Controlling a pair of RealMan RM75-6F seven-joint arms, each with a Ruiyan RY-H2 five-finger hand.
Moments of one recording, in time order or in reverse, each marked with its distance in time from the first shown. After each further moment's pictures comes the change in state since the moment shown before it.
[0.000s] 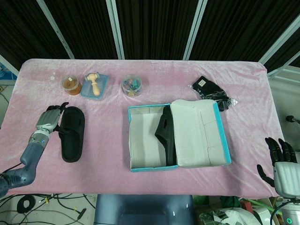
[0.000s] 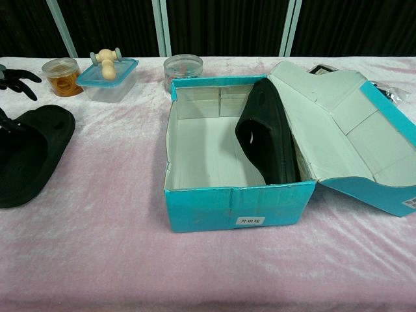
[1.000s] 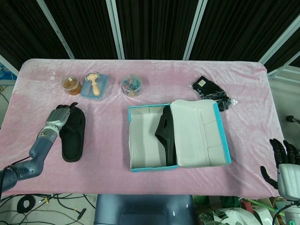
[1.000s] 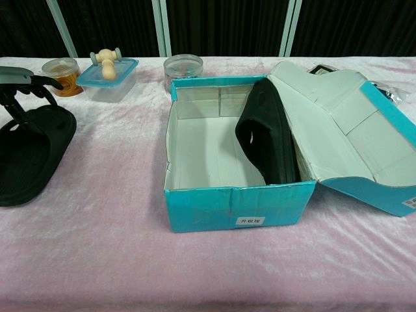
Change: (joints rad) left arm -0.103 -0.024 0.027 0.031 -0.113 -0.090 0.096; right arm -0.021 0.015 0.000 -0.026 0.011 0.014 -0.017
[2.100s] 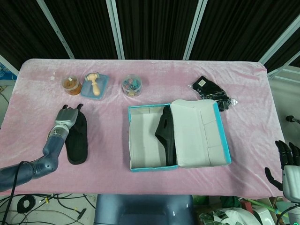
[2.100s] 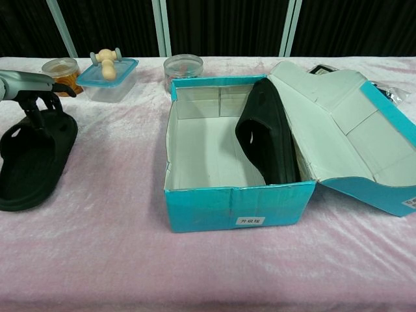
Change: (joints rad) left arm -0.173 -0.050 0.121 -0.048 -0.353 0.116 0.297; right arm -0.016 -0.001 0.003 0.033 0.021 -0.004 0.045
